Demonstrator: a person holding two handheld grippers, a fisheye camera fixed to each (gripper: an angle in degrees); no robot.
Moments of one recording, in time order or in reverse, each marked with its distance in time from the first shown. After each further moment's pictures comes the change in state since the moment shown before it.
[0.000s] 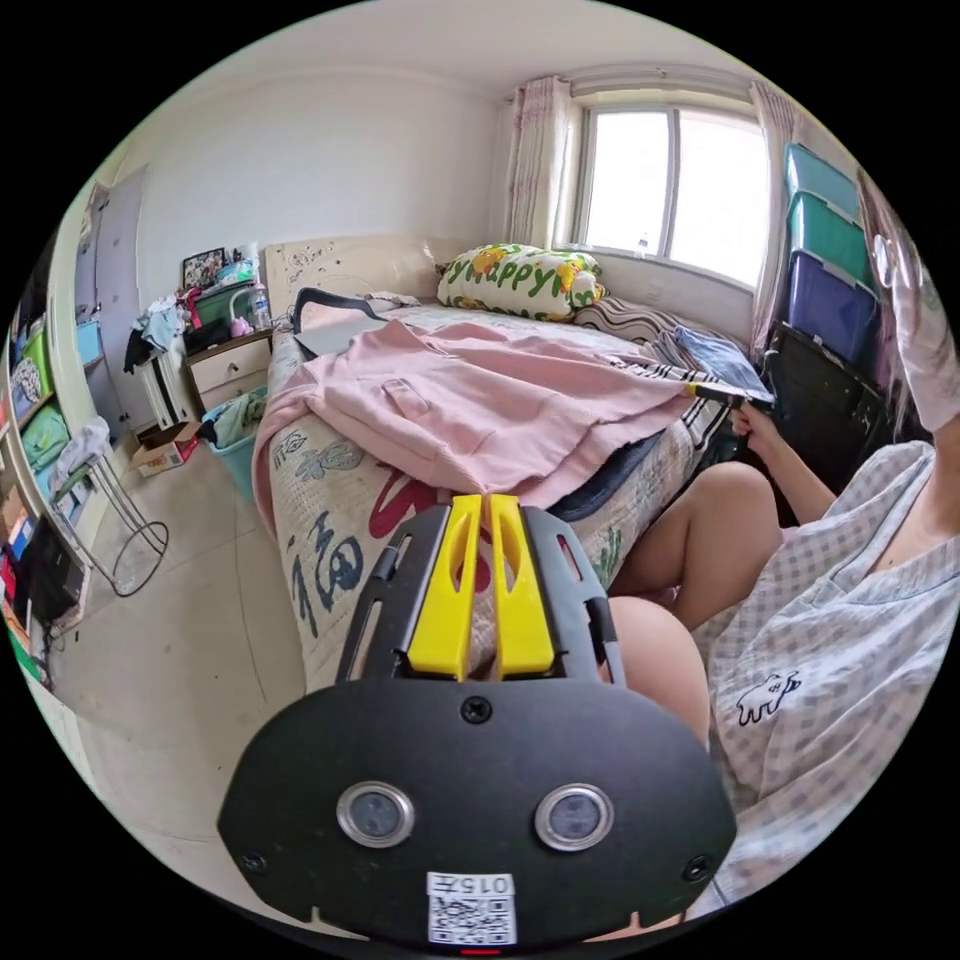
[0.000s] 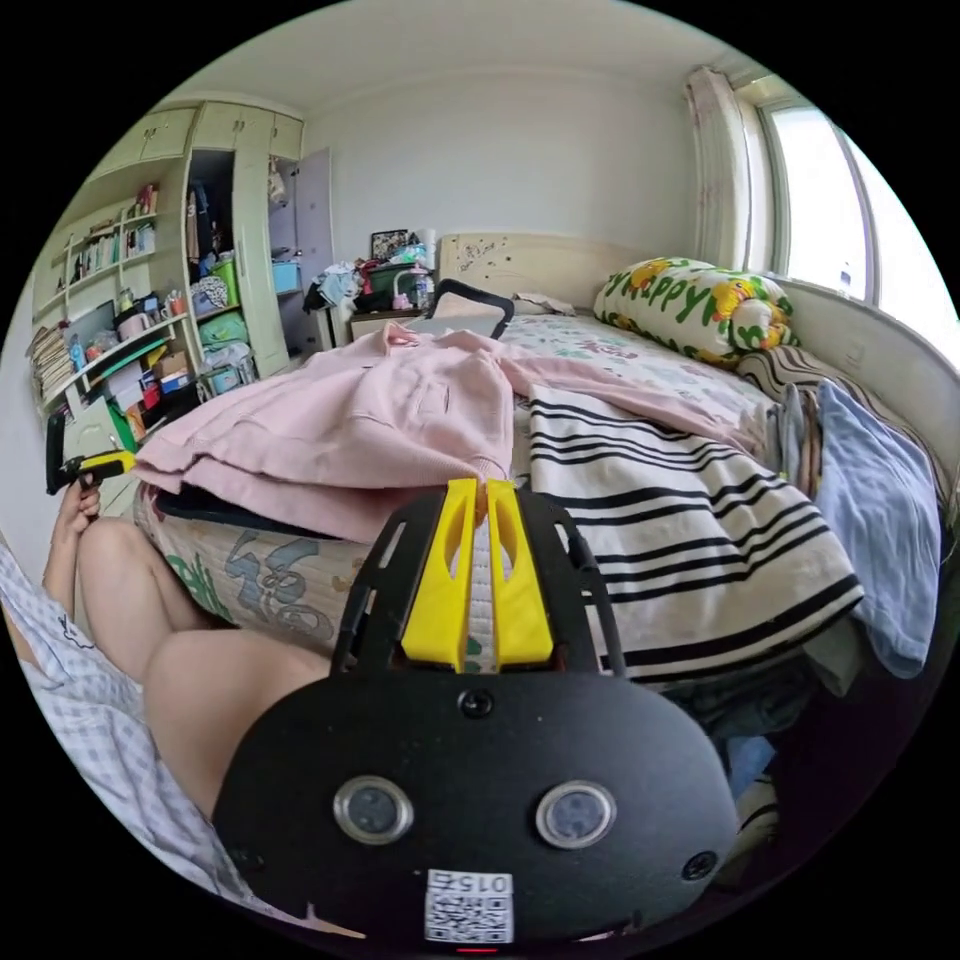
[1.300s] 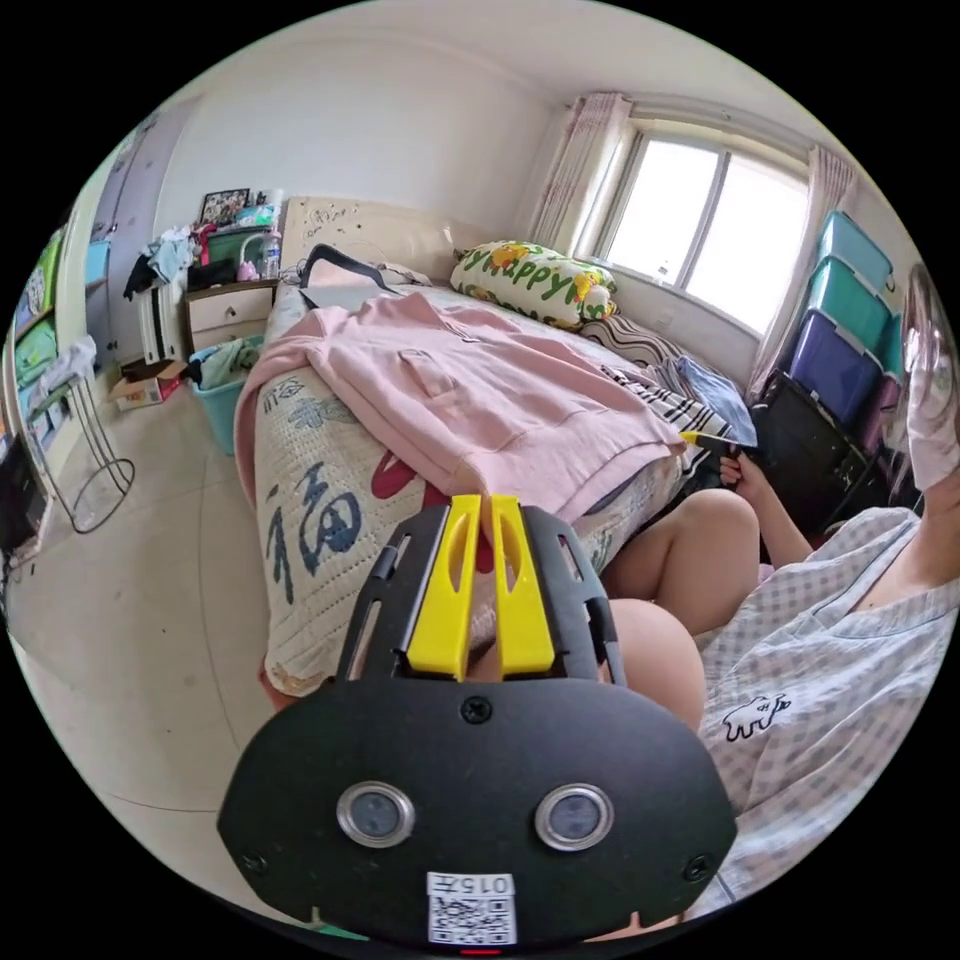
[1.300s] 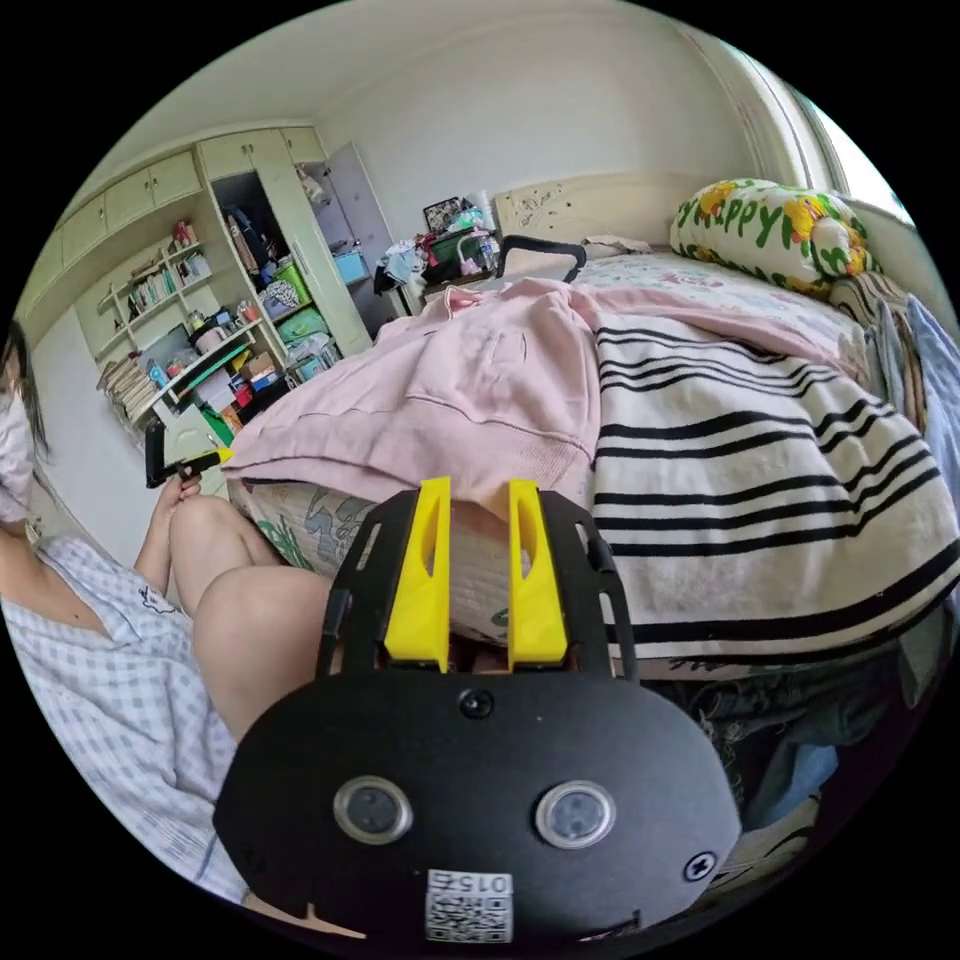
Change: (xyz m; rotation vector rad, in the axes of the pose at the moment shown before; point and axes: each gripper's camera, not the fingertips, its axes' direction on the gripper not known) left arm -0.039 0.010 0.002 0.000 0.096 -0.148; right arm 0.020 0.006 0.015 -0.097 -0.306 -0.040
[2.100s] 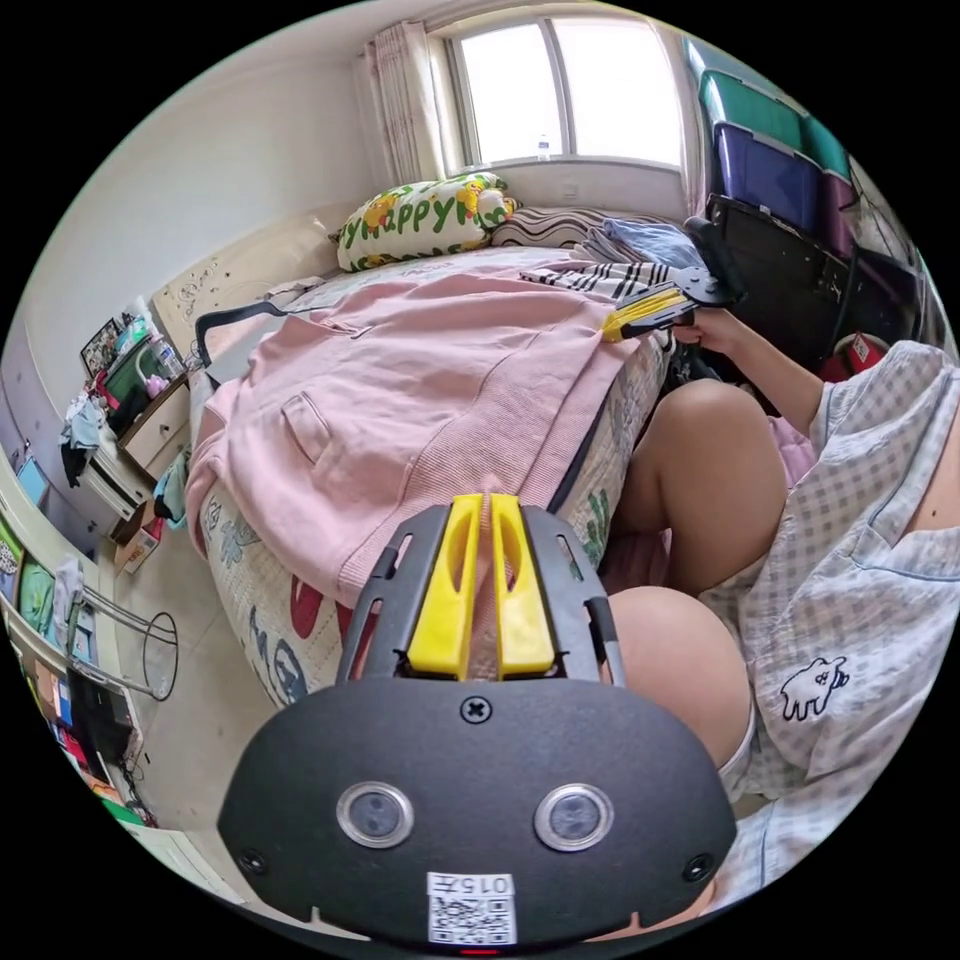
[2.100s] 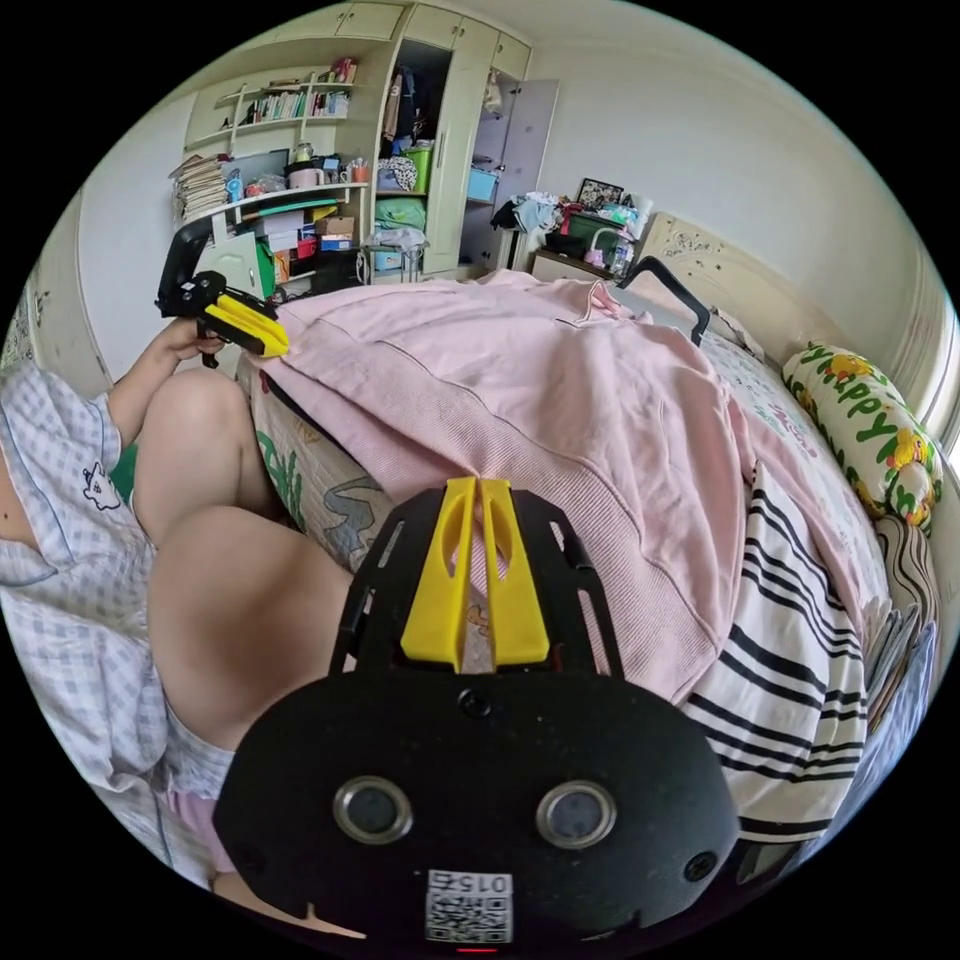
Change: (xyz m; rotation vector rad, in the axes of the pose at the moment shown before) left arm 0.098 -0.082 0.056 -0.184 -0.036 0.444; right arm -0.113 -0.079 0.101 -0.140 0.040 -0.453
